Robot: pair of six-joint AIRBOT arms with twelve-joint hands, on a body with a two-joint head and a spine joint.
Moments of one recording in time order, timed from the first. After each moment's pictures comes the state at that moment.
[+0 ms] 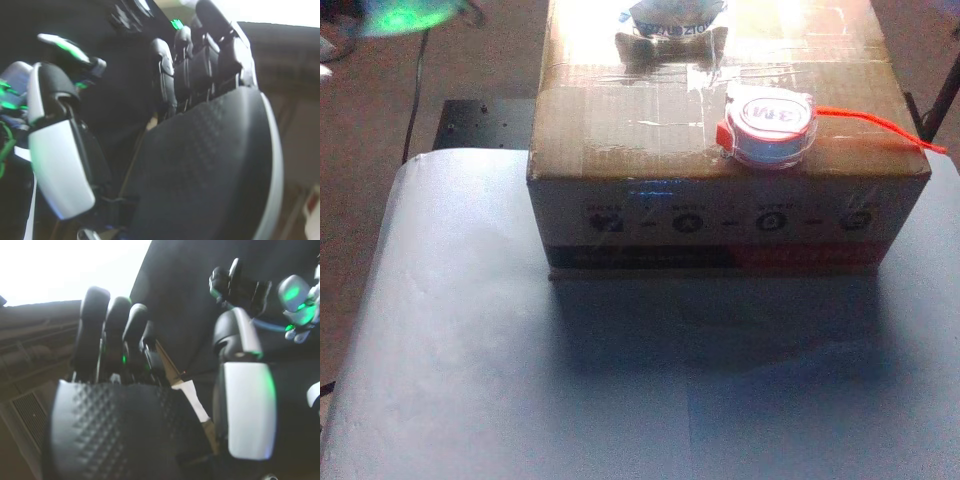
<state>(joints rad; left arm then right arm) 0.57 -0.81 0.94 2.98 1.16 -1.95 -0.68 -0.73 0.83 -2.96 -1.30 2.00</state>
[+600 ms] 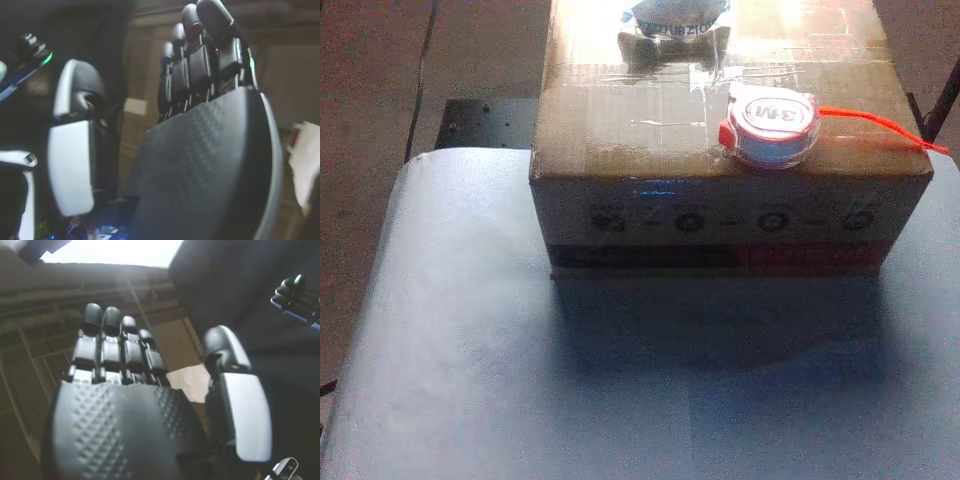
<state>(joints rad) 0.83 -0.72 0.87 2.86 1.62 -2.00 -0.83 -0.68 0.81 -2.83 -1.58 2.07</state>
